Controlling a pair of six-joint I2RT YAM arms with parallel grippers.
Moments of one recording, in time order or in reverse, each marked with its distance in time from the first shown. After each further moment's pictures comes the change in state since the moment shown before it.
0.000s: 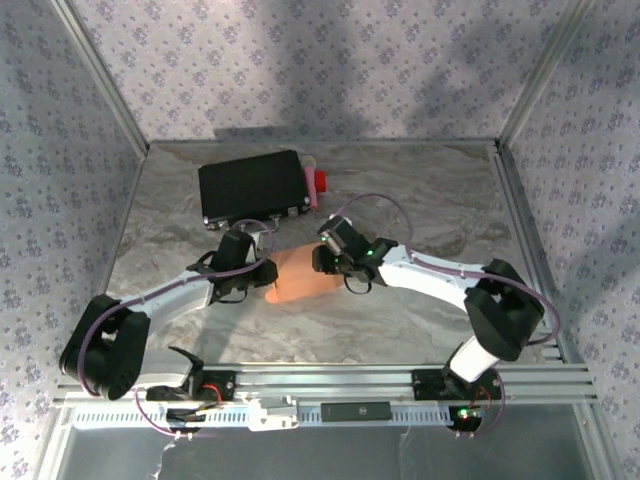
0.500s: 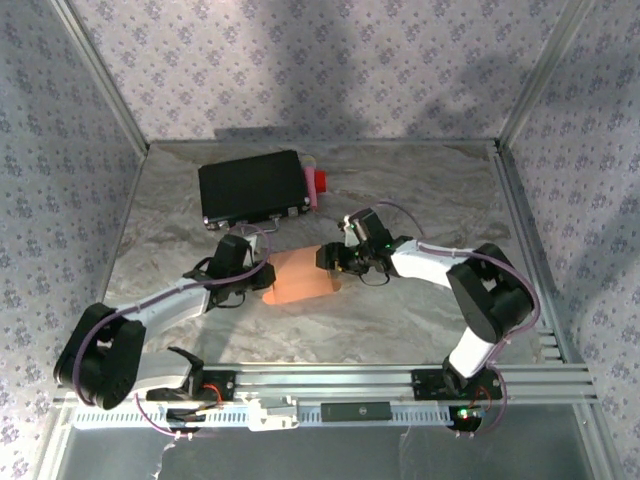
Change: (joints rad) left arm 0.001 -0.053 -0.064 0.053 -0.008 0.000; right arm -0.216 0.133 -0.133 0.288 -0.546 -0.036
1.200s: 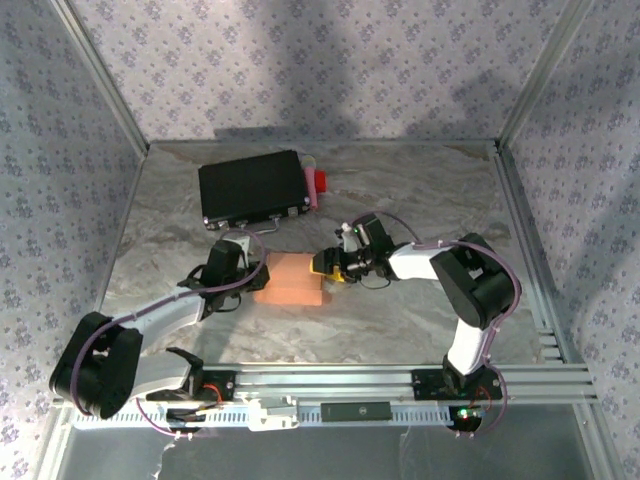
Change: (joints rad) left arm 0.033 -0.046 -0.080 0.105 -0.029 0.009; right arm -0.031 0.096 -0.071 0.224 -0.238 0.072
